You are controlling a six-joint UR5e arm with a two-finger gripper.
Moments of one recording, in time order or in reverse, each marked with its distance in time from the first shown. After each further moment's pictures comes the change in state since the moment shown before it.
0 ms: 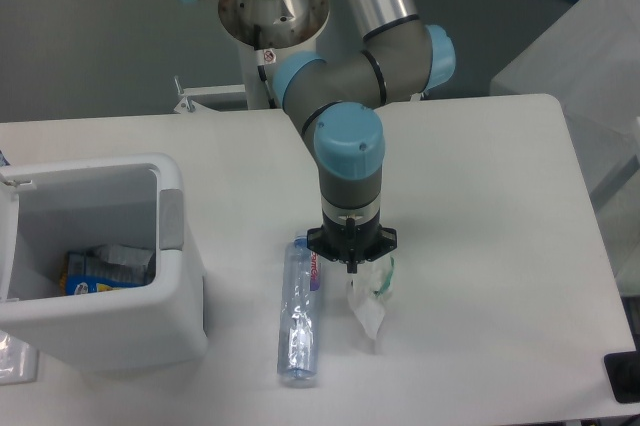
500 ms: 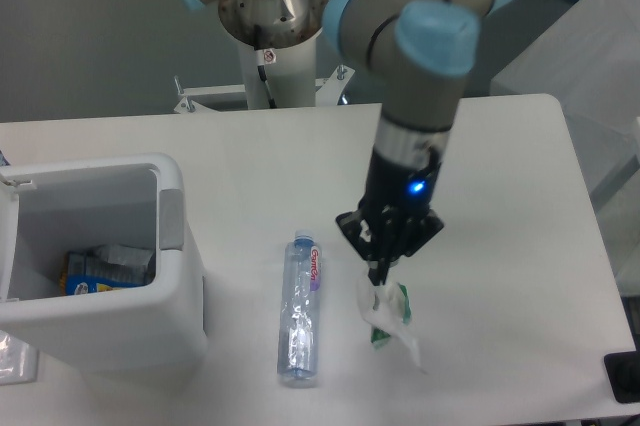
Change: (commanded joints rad) arm 0.108 0.049 0.272 -0.002 -0.428 -0.304
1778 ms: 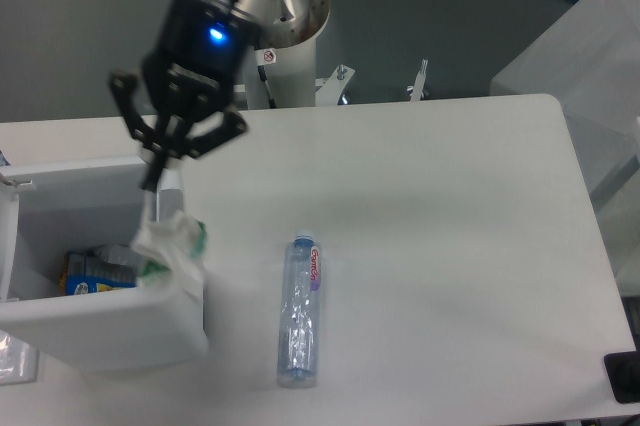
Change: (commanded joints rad) arm -0.311 0.273 -0.176 -0.006 -0.074 -0.092
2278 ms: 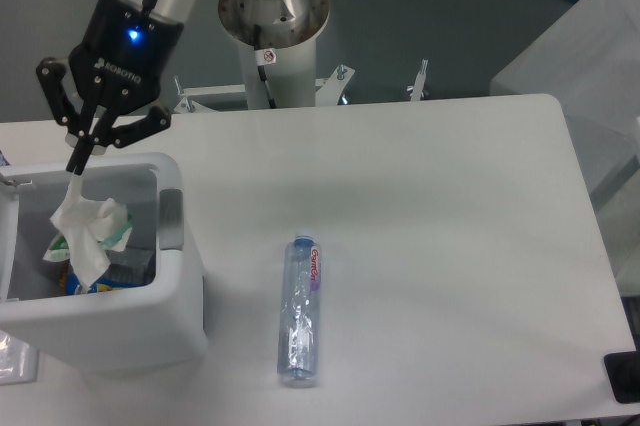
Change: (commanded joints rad) arm -0.061 -0.018 -0.091 0.008 0.001 0.014
